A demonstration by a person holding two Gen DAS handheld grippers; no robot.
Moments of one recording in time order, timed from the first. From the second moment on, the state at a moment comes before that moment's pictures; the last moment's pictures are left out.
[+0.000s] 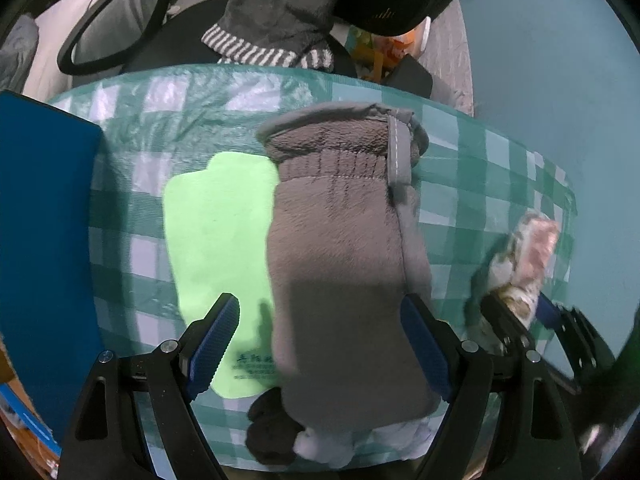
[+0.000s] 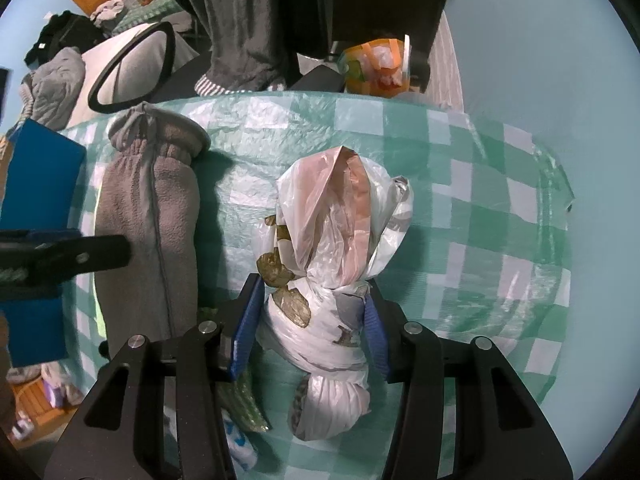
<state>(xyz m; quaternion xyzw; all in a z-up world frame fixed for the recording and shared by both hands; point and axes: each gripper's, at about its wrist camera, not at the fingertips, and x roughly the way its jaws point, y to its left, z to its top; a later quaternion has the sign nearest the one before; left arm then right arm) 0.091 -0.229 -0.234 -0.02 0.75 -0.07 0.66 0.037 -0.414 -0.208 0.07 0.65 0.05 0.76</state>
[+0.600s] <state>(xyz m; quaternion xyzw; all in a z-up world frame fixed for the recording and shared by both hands) 0.102 -0.243 -0.263 -0.05 0.76 -0.02 0.65 0.026 -0.429 -0.208 0.07 0.65 0.06 0.75</state>
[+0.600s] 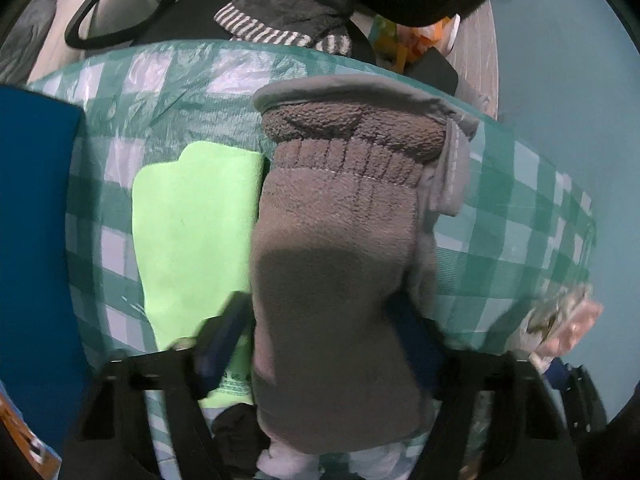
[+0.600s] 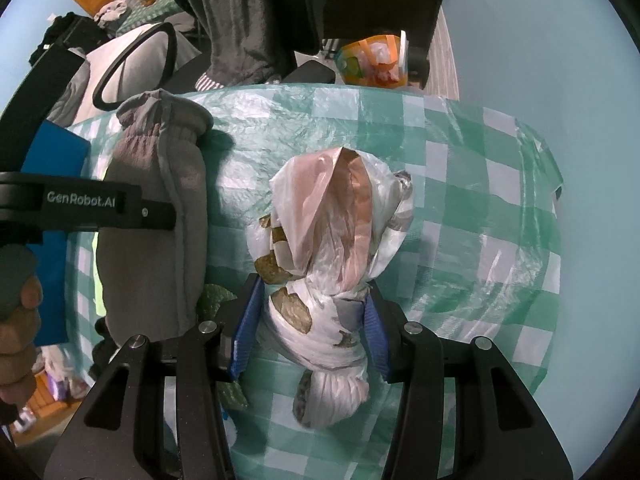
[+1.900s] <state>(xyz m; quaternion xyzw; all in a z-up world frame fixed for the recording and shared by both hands) 0.062 -0.238 -0.123 0.06 0.65 -0.13 0.74 0.008 -0.417 -0.125 0.03 0.60 0.08 0.80</state>
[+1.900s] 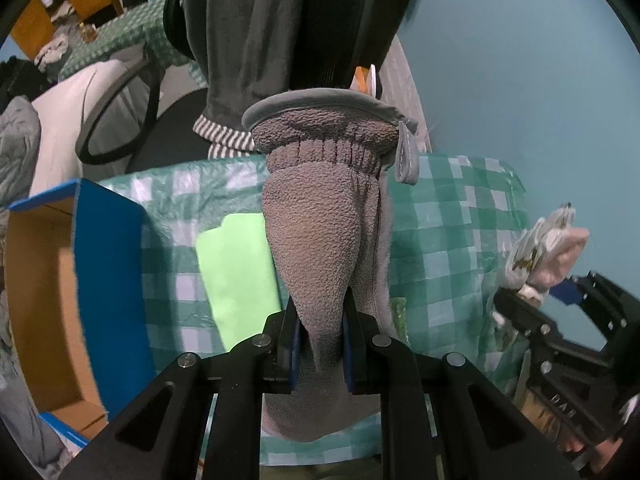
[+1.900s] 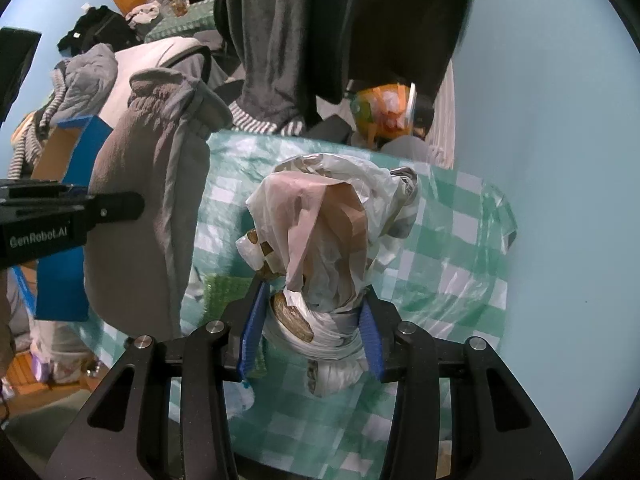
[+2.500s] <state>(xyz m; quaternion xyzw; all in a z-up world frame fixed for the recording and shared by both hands) 0.040 -0.191 -0.062 0.08 0.61 -0.15 0.78 0.009 -0.373 -0.066 0.01 0.56 0.09 0.82</state>
